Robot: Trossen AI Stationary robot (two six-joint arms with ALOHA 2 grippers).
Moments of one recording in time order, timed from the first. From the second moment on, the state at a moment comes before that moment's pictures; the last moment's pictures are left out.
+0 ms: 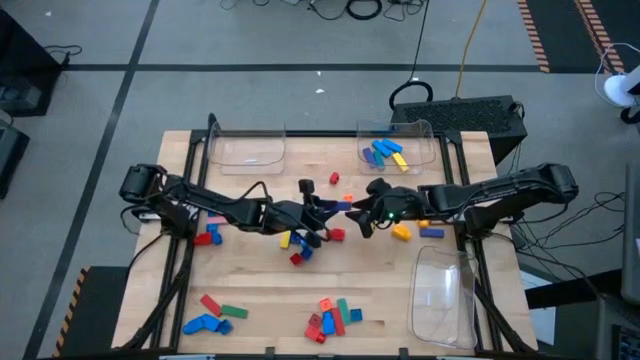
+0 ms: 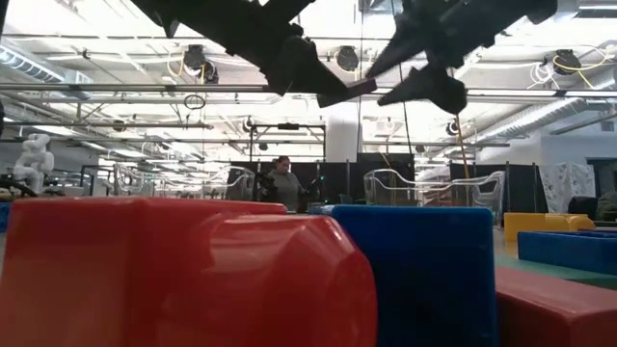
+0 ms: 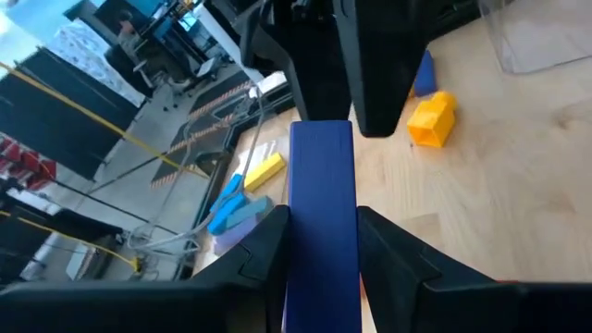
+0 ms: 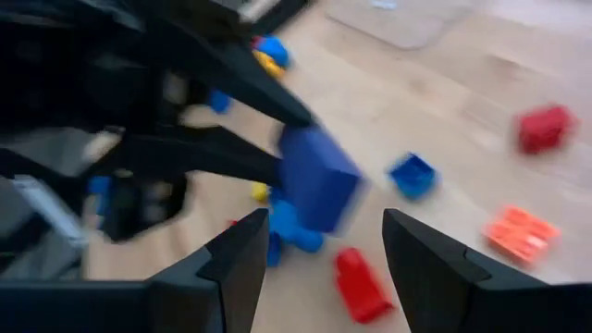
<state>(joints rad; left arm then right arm) -0.14 1.65 0.97 0.32 -0.47 0.48 0.09 1.26 0.80 -0.07 0.23 0.77</state>
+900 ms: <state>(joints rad) -0.13 1.65 0.97 0.32 -0.48 0.40 0.02 1.27 0.79 0.01 0.21 0.67</state>
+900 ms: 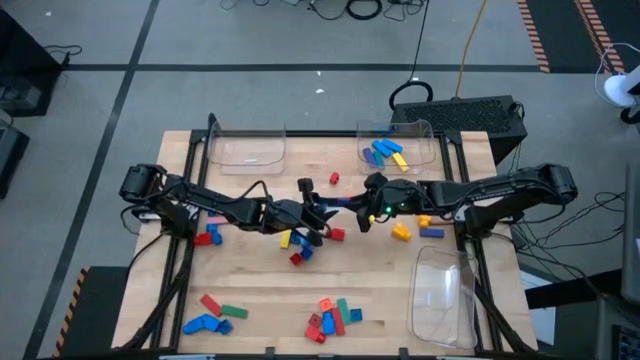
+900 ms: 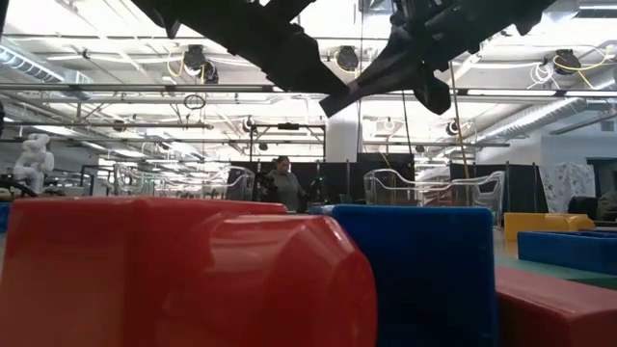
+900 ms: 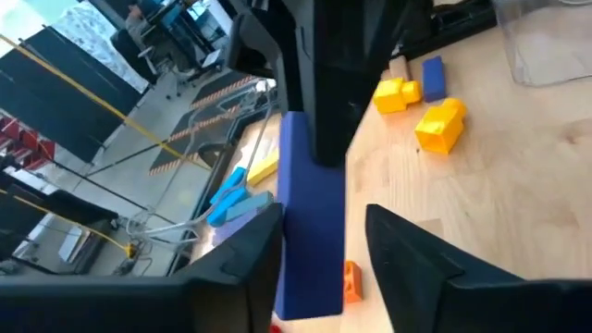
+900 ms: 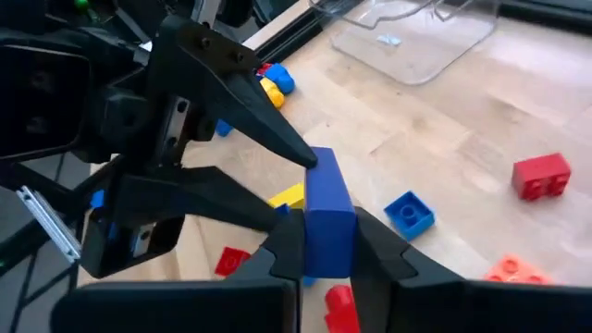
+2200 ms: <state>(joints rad) -0.13 1.57 0.97 -0.47 -0.23 0.11 -0.47 1.27 0.79 -0.39 0.55 0.58</state>
